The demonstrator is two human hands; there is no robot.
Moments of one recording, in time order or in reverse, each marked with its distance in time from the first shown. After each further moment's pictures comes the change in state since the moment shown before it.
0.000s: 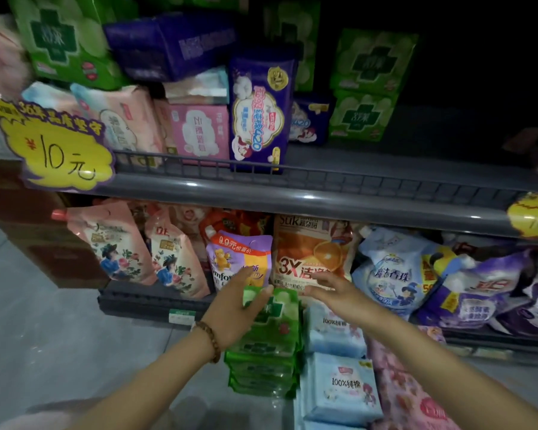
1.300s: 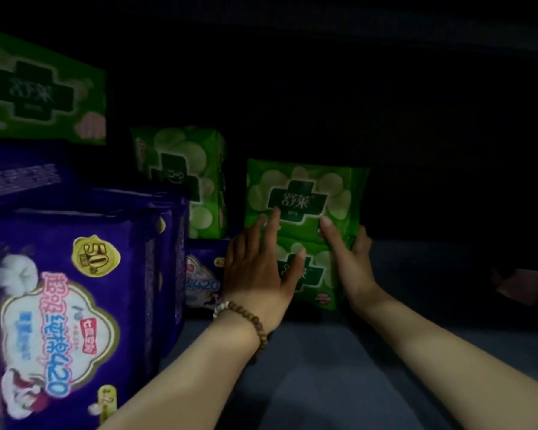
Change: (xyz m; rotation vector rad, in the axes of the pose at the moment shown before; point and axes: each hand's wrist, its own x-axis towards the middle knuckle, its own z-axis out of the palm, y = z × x) left_hand 0.318 0.224 -0.015 0.384 0.539 0.446; right_hand 0.231 -0.120 -0.260 0.498 0.645 -0.556
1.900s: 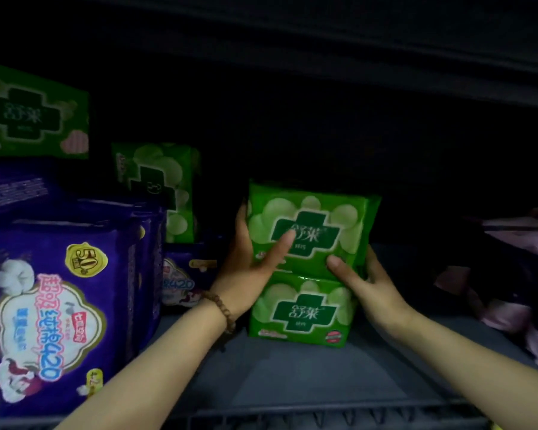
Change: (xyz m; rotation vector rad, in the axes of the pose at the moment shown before) left_hand -0.002 0.029 -0.023 -0.881 -0.087 -0.013; right_hand -0.055 -0.028 -0.082 -0.016 -0.154 -0.040
